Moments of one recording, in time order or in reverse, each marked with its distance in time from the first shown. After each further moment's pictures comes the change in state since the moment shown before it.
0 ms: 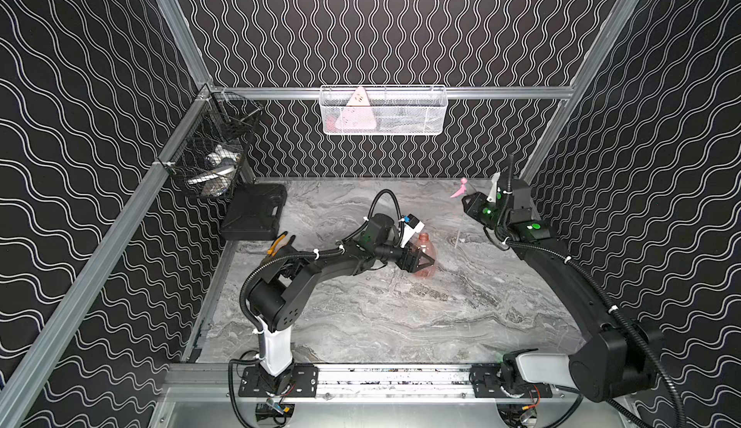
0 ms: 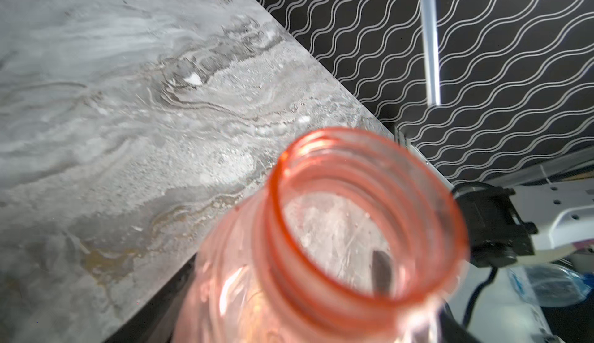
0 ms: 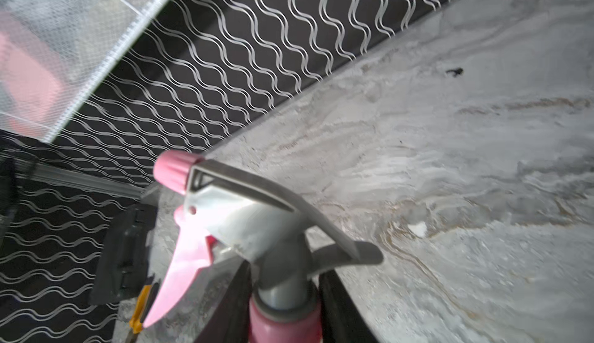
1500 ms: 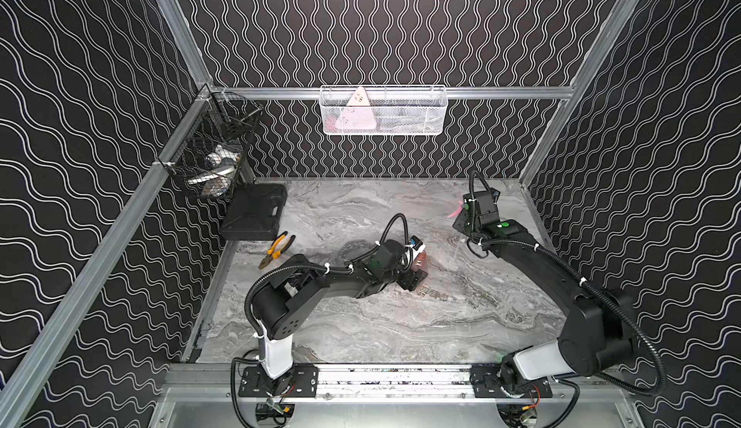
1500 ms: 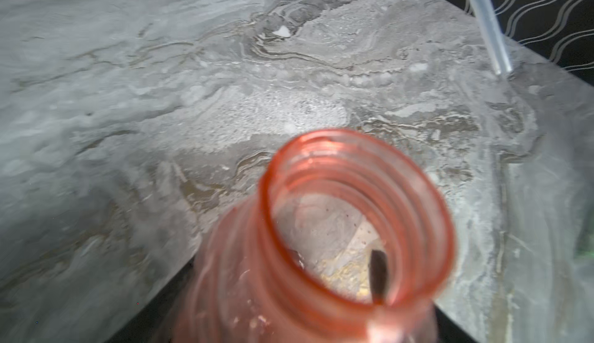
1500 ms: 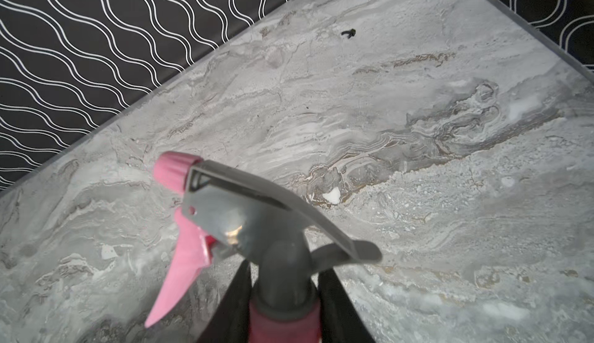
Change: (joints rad) left arm -0.160 -0.022 -0.217 0.145 -0.606 0.187; right arm 0.110 0.160 -0.030 -0.163 0.381 0.052
